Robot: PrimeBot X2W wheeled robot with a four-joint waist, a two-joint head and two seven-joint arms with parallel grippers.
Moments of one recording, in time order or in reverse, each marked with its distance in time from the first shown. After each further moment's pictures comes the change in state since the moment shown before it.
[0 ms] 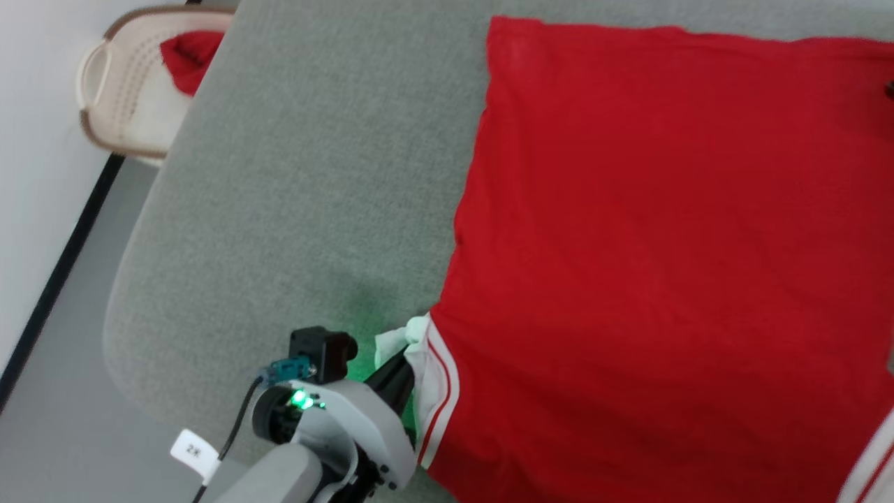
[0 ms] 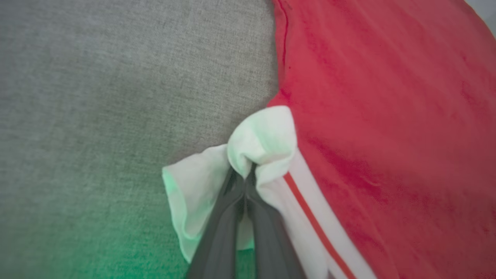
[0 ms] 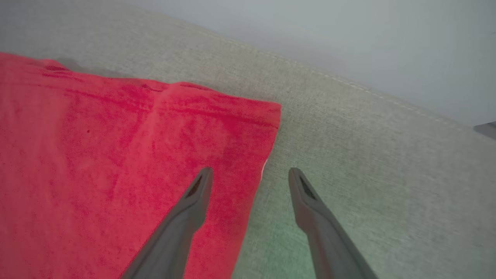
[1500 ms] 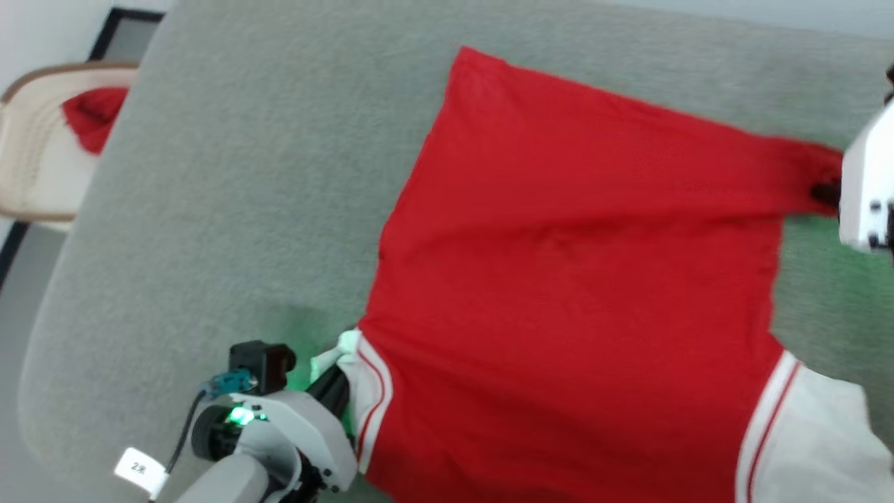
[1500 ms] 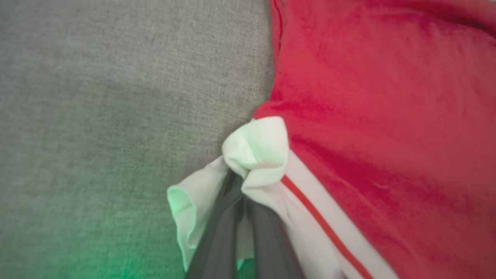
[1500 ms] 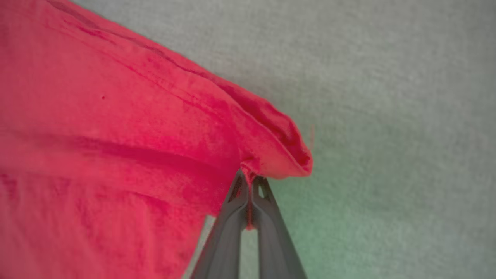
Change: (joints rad) left arm 0.010 0.067 0.038 0.103 -0.026 -0.004 -0.060; right arm 0.207 0.087 -0.043 -0.179 0.093 0.000 0.182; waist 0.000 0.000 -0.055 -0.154
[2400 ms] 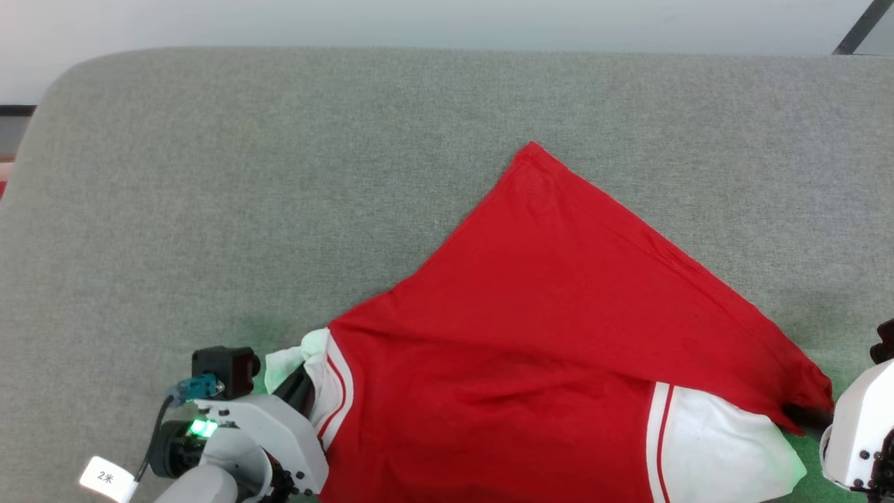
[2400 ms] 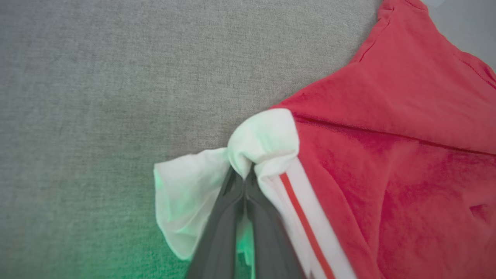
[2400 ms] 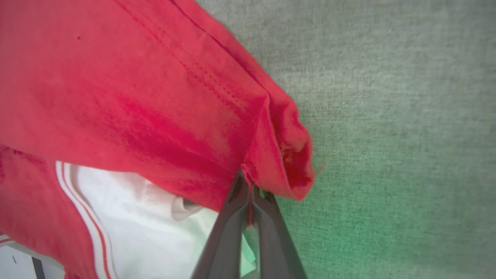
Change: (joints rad) left arm 0.066 0.100 0.028 -0.152 -0.016 0.103 0.061; right arm 0.729 0.153 -0.265 -0.499 0.082 0.000 0.006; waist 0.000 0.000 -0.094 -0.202
